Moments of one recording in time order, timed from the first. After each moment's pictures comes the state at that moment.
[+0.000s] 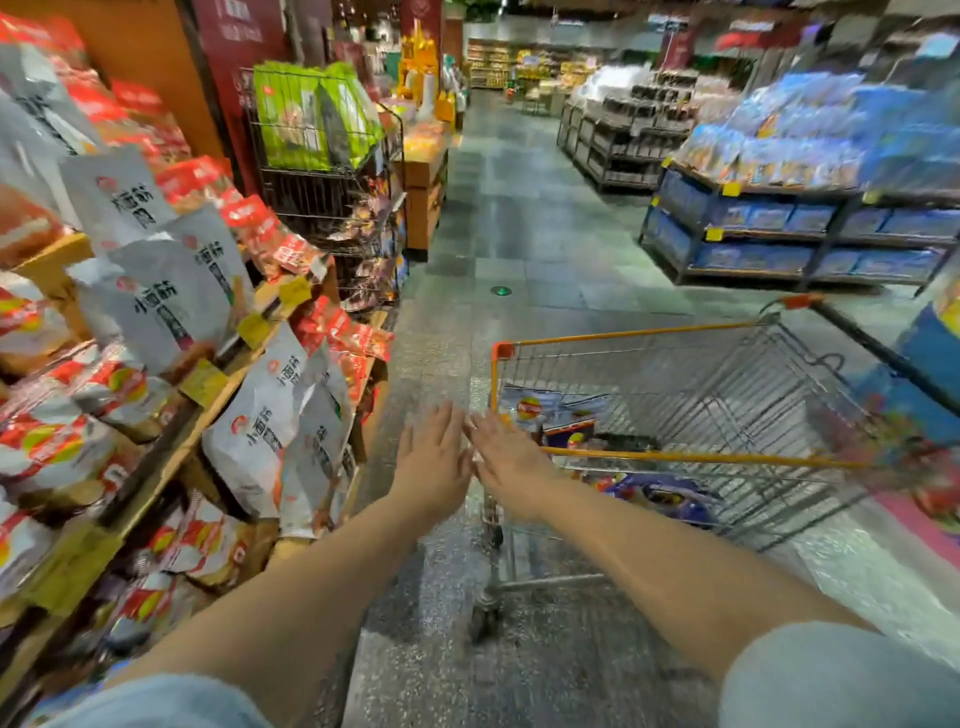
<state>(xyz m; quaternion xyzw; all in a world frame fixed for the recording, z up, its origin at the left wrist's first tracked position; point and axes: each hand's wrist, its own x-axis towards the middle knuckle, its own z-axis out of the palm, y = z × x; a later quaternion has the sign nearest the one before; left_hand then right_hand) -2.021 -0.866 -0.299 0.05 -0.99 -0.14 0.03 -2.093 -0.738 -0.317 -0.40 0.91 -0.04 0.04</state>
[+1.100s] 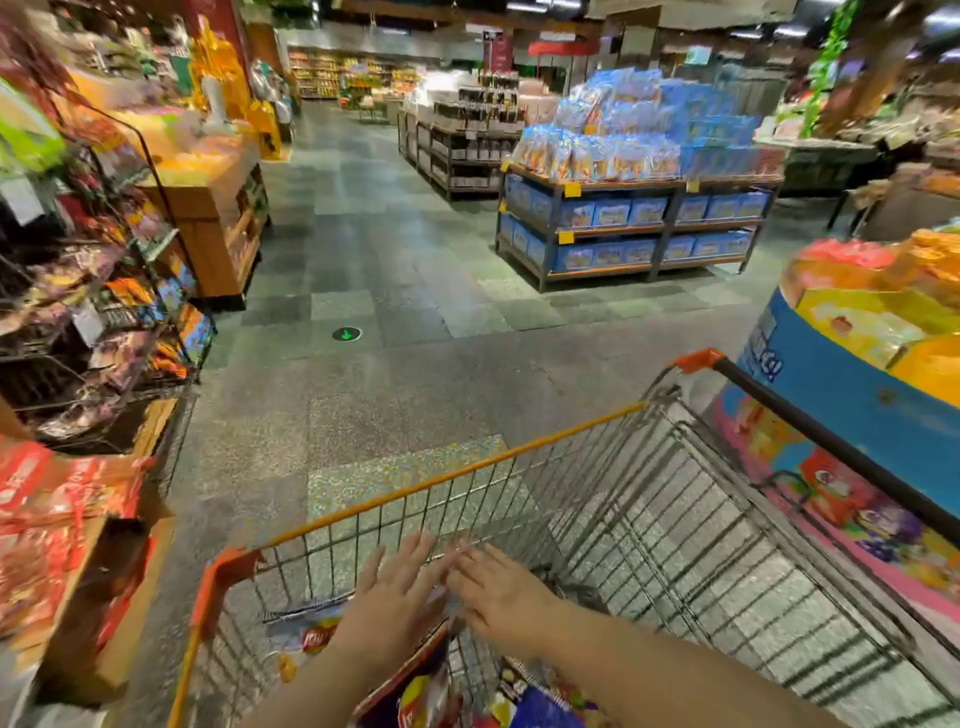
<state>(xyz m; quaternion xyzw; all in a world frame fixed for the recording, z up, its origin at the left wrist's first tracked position) -2.508 -0.713 -0.483 -0.25 -0.97 0.02 0.07 -2.523 -0.511 -0.458 -0.34 0.93 0.01 0.10</state>
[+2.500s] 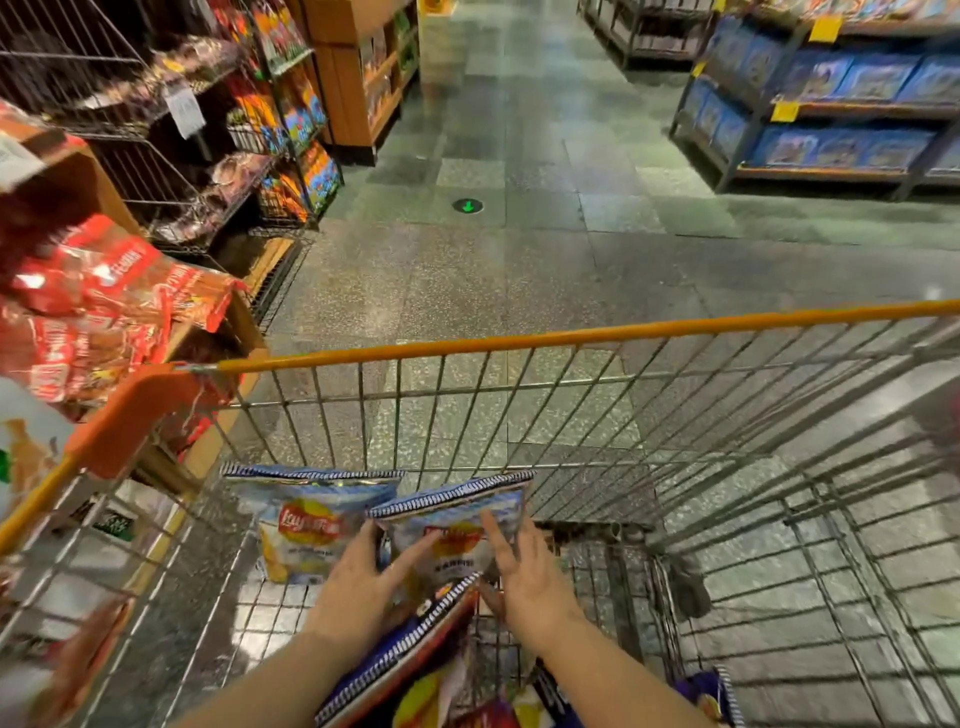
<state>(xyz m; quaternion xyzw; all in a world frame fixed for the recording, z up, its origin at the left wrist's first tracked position) -2.521 -0.716 -0.689 0.00 -0.99 -0.10 -0.06 -2.598 -0.517 -0.700 -0.30 0.92 -0.12 0.22</state>
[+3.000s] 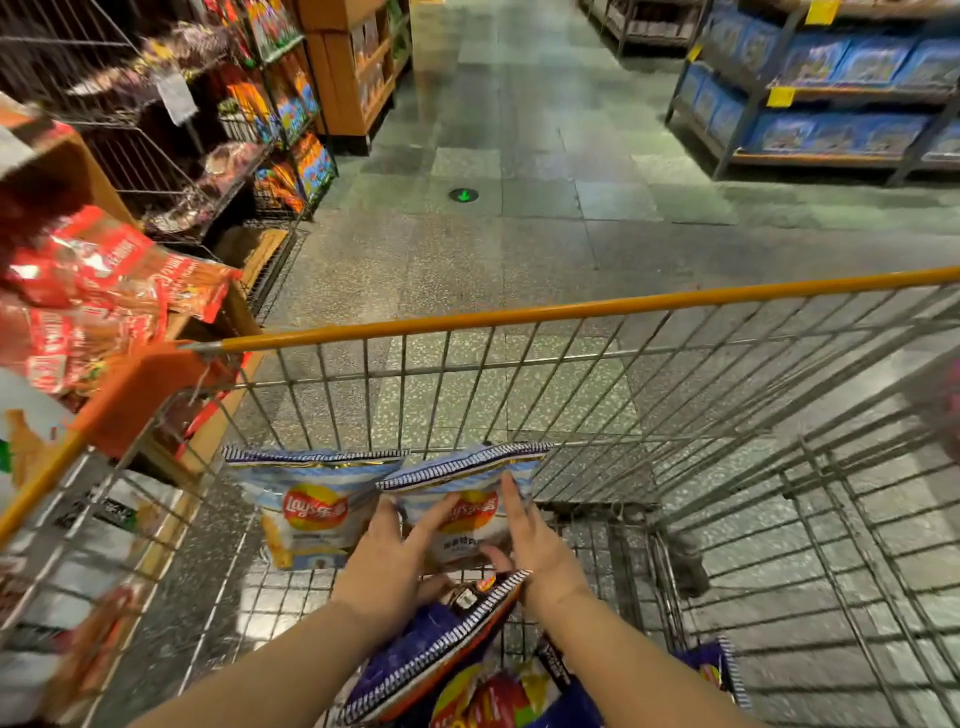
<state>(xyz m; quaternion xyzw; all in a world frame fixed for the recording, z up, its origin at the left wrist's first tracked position) -2.524 -0.699 -0.676 0.02 -0.98 -0.19 -0.08 -2.593 -0.521 -0.681 -0.24 0.92 -0.24 0.20</state>
